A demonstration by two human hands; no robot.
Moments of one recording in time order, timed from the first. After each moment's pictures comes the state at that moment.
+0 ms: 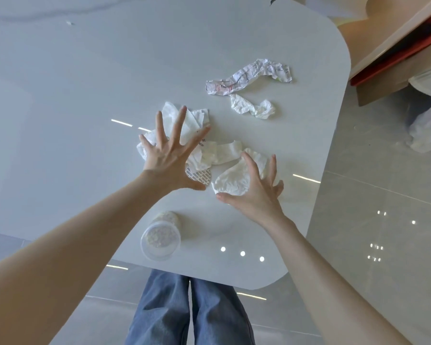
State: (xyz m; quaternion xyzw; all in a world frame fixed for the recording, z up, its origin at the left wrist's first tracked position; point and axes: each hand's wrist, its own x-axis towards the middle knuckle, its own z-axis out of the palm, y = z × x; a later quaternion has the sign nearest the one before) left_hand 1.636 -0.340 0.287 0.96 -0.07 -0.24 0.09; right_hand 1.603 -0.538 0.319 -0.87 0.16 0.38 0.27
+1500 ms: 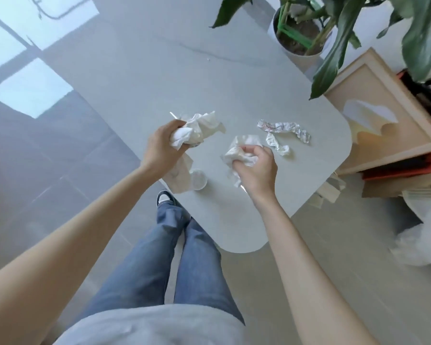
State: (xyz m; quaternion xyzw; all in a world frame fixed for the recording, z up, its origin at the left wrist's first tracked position) left_hand 1.488 -0.308 0.523 0.82 0.33 0.04 0.47; right_hand 1.575 -0.486 0.527 -0.86 -0.02 0.24 0.45
